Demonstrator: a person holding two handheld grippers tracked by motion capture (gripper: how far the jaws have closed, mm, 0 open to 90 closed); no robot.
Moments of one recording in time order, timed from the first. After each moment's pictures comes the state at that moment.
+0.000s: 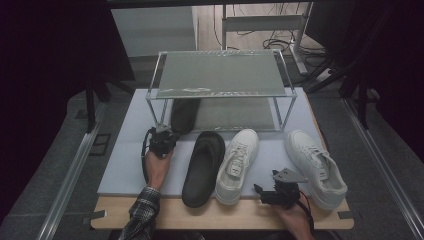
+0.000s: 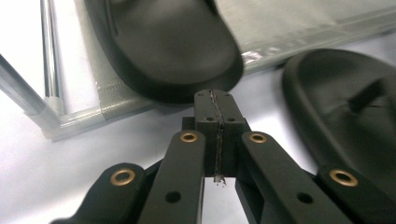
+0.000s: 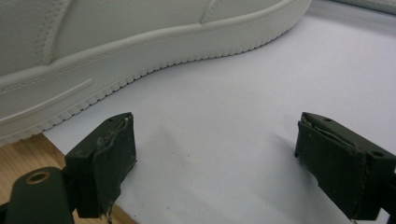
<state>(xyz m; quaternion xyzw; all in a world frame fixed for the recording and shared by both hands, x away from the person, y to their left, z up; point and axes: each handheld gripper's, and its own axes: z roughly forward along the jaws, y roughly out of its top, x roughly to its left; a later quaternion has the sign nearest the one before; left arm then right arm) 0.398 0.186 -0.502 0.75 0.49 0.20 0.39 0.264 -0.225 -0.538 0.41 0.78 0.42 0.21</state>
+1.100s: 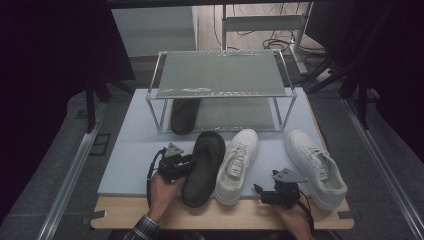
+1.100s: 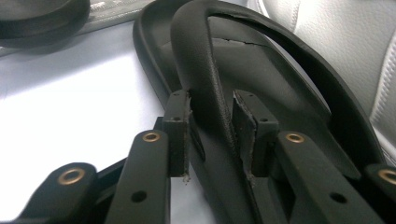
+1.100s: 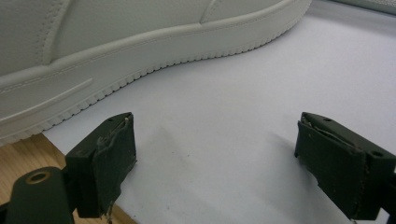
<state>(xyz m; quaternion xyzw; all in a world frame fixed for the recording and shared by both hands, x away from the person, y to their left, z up) 0.320 0.143 -0.496 0.79 0.44 0.14 0.40 0.264 -0.225 -0.538 0.41 0.78 0.41 0.21</state>
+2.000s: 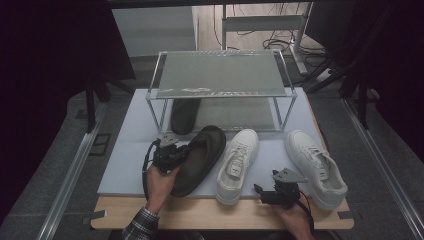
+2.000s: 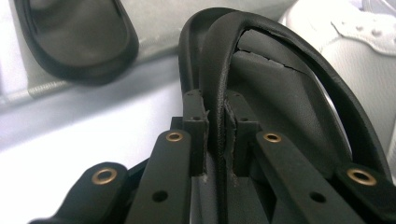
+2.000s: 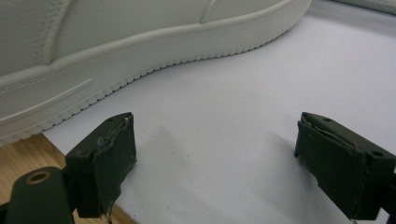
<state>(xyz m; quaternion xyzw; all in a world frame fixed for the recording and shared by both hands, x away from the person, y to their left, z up) 0.335 0.151 -0.466 0.77 0.46 0.18 0.41 0.264 -0.225 -0.538 0.41 0.79 0.41 0.21</state>
